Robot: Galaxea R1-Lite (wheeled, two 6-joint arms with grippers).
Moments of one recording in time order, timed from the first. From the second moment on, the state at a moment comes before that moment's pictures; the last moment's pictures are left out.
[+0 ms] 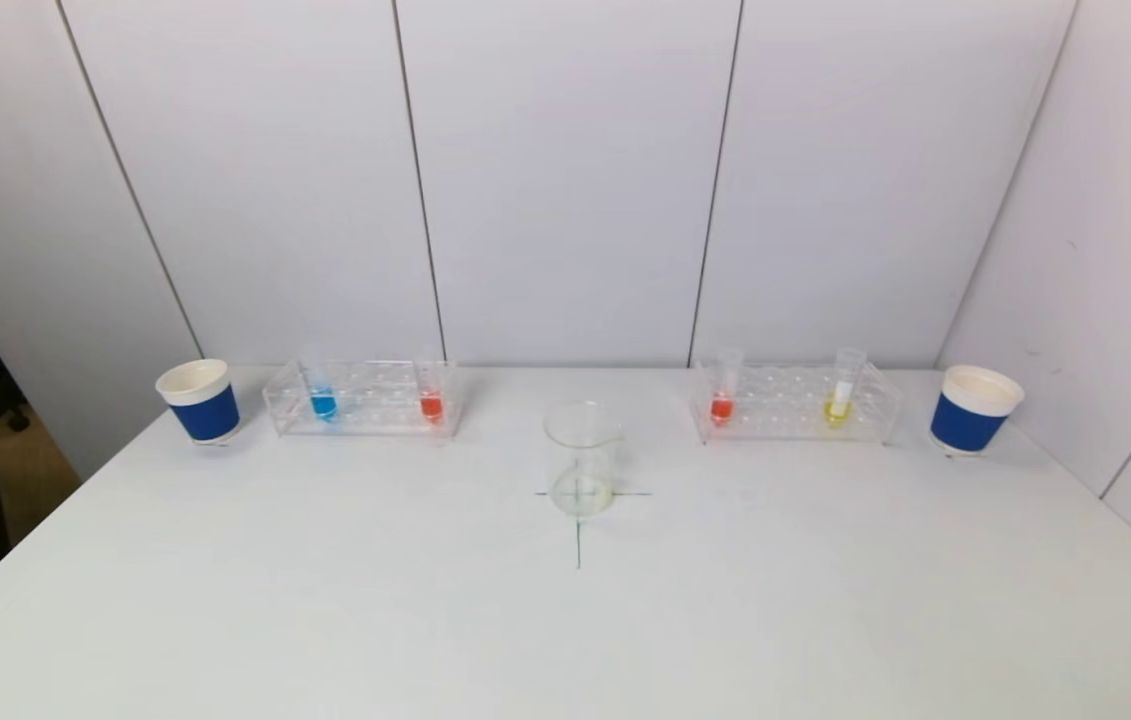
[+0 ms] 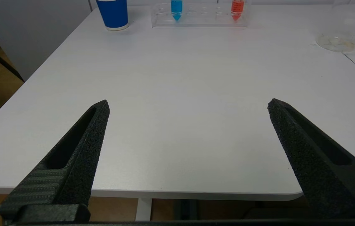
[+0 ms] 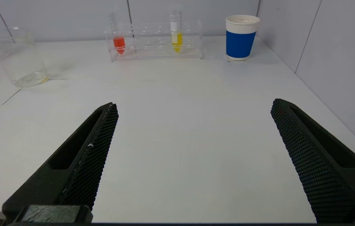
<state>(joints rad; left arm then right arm) 0.00 0.00 -0.05 0.12 0.01 -0.01 0.00 0.00 0.00 -0.01 -0.03 0.04</state>
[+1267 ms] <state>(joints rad) 0.00 0.00 -0.05 0.12 0.01 -0.01 0.00 0.02 -0.23 0.12 -0.03 0.04</state>
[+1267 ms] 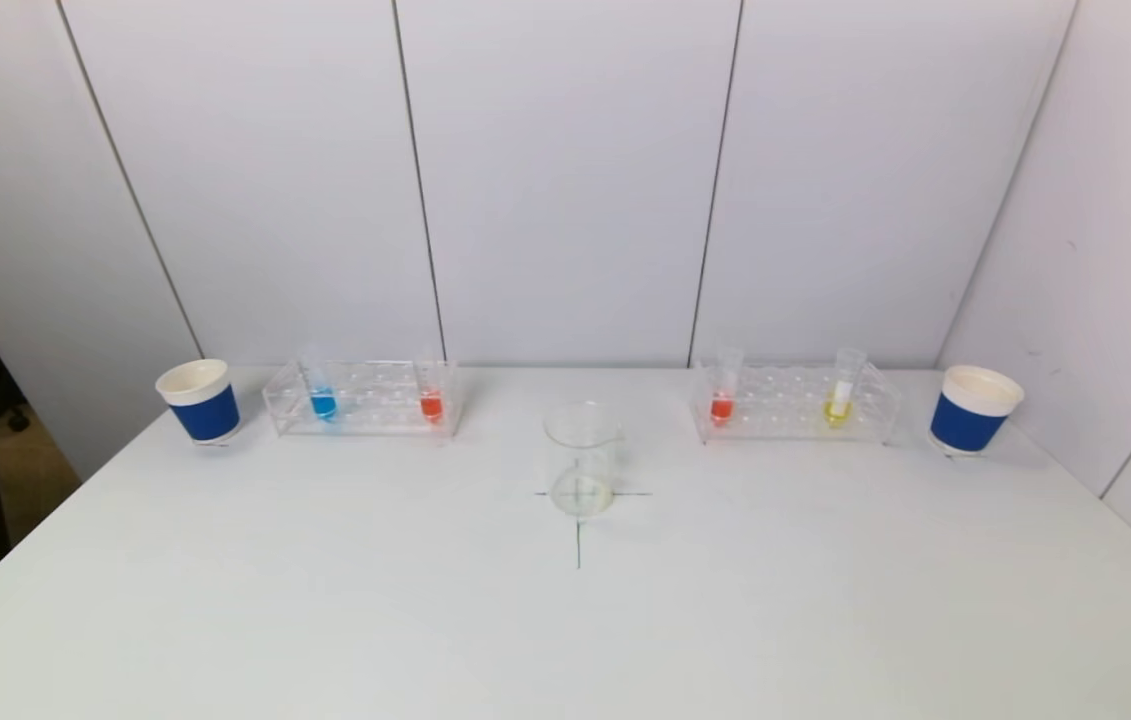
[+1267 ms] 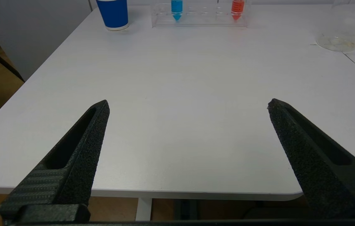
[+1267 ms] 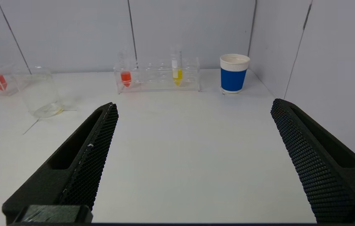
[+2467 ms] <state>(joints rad) 0.00 0.00 -0.05 0.12 0.01 -0.01 0.04 0.94 -0.59 -0.40 0.01 0.04</state>
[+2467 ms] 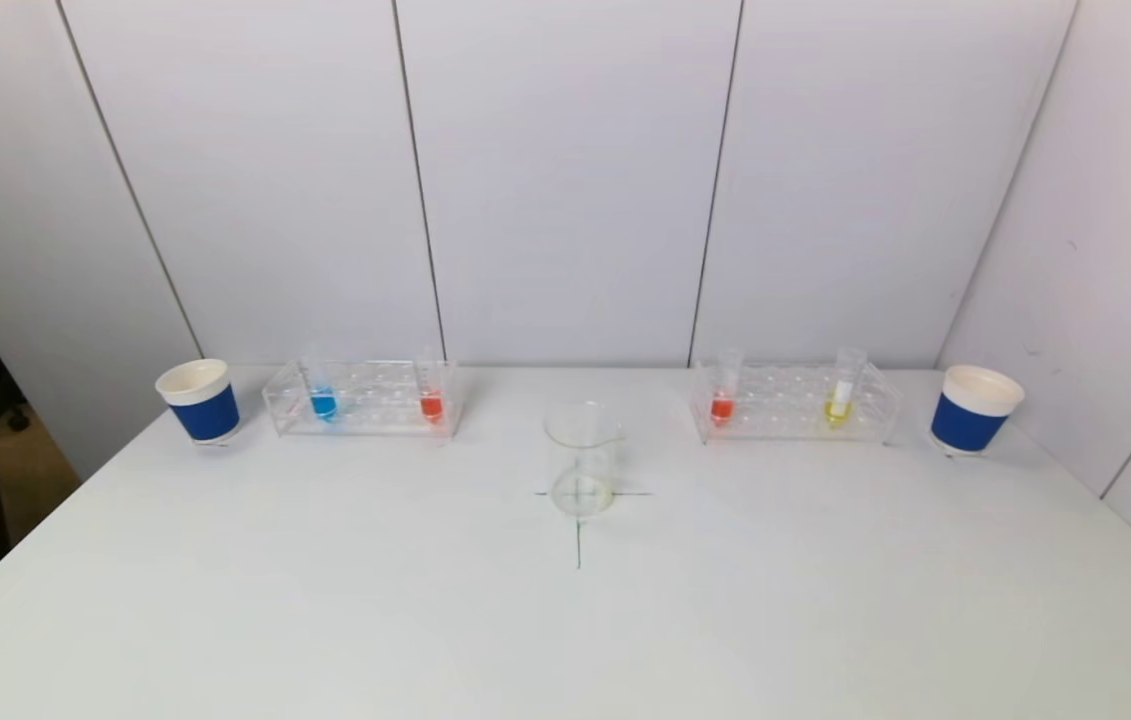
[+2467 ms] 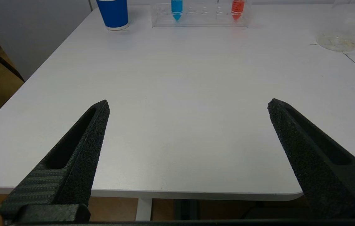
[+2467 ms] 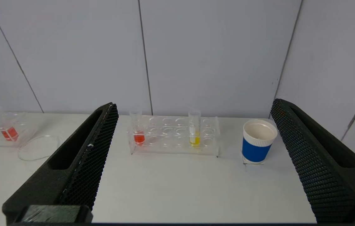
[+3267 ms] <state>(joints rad) 0.00 0.00 -0.05 0.12 0.01 -0.01 0.05 1.53 -0.46 -1.07 -0.01 0.04</state>
